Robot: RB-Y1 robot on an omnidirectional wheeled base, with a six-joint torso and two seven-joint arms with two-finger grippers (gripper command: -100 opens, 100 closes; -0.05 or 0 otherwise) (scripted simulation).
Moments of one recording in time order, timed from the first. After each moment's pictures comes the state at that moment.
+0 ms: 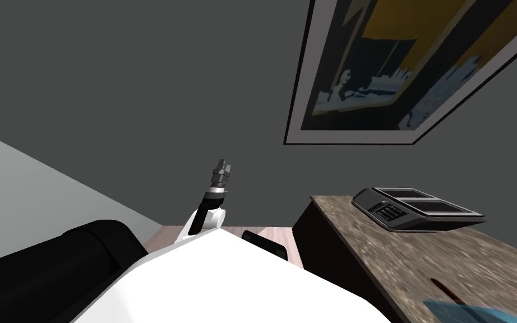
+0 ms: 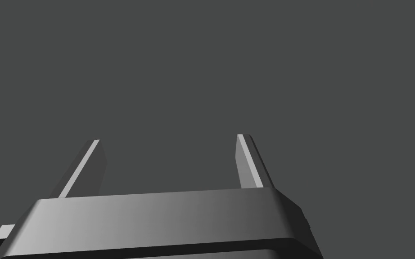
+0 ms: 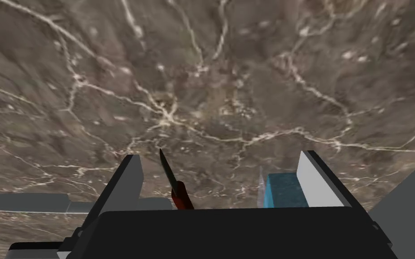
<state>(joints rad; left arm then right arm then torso) 0.53 -0.03 0.05 -2.34 -0.05 -0.38 -0.02 0.46 -1.45 0.39 -0.66 0.48 -0.99 0.10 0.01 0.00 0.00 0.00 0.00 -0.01</state>
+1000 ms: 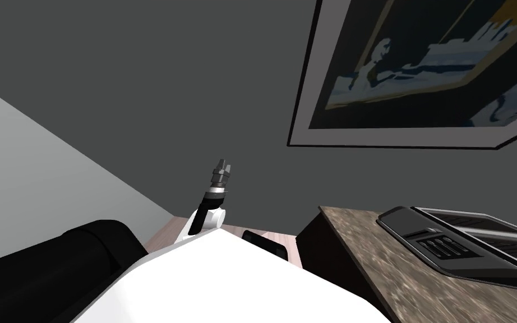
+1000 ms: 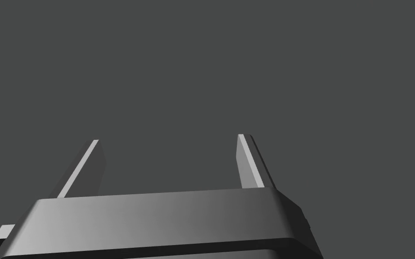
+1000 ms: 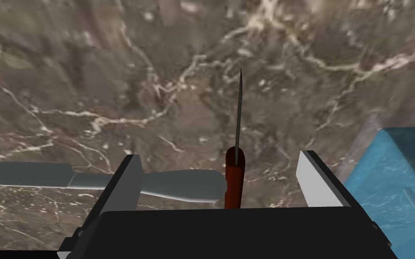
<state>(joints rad) 0.53 -0.03 0.05 -2.34 -0.05 -0.38 -0.02 0.39 -1.43 0.47 -0.52 0.53 -1.05 0.09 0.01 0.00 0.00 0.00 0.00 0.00</state>
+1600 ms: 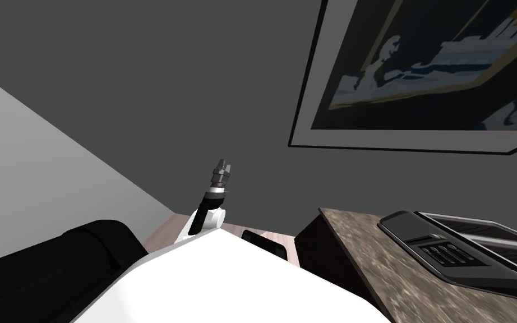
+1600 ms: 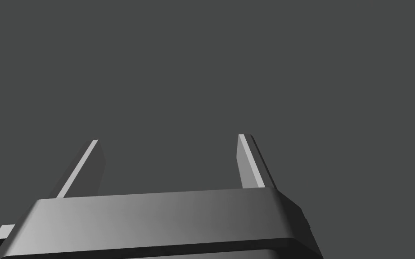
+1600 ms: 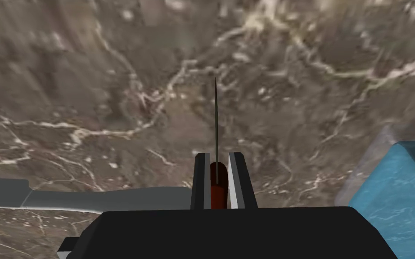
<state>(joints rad) 0.53 -0.03 0.05 -2.34 -0.05 -0.38 -0.02 0.38 -1.36 0.48 -0.51 0.54 -1.02 0.11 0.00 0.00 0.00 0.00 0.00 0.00</state>
